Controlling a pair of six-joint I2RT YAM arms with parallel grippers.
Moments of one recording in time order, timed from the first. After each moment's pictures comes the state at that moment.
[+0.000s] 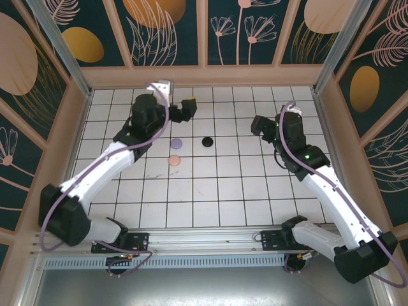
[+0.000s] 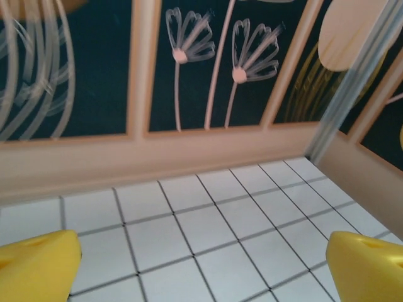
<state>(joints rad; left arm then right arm) -0.52 1.27 1.01 0.15 -0.04 -0.23 0.40 0.98 0.96 -0.50 0.39 0.54</state>
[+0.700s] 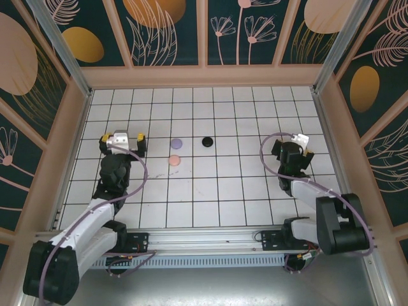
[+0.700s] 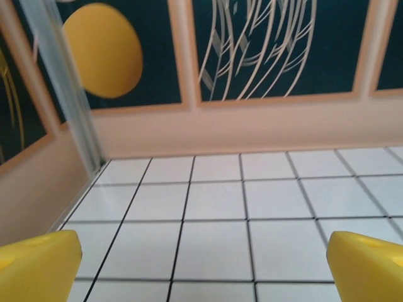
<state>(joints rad) -0.24 0.91 0.23 0.64 -0.32 0.06 0.14 1.28 0.33 0.49 0.52 0.23</state>
